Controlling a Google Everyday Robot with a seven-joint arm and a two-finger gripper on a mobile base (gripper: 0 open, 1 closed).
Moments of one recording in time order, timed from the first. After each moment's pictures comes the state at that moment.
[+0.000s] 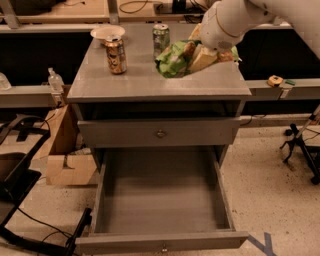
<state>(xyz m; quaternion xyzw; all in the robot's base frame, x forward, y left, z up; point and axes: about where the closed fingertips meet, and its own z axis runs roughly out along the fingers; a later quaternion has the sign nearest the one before) 0.690 -0.105 0.959 -0.70 0.61 -0.09 0.35</state>
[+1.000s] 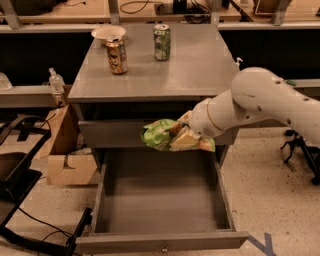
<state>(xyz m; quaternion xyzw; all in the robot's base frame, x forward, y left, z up) 0.575 -0.066 0.774 -0.60 0.71 0.14 0.33</state>
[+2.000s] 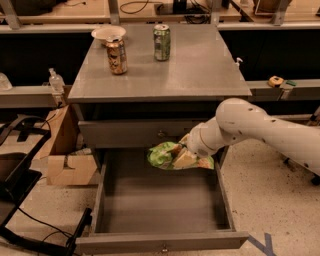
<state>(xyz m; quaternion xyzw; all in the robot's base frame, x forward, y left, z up) 0.583 -0.079 0.667 -0.60 0.74 0.13 0.28</state>
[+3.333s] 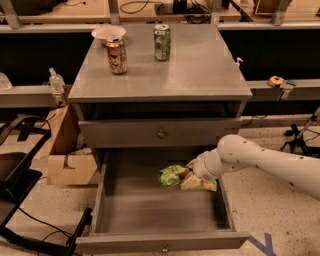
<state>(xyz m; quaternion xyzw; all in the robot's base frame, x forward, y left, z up) 0.583 -0.113 0.529 -0.58 0.76 0.13 0.26</state>
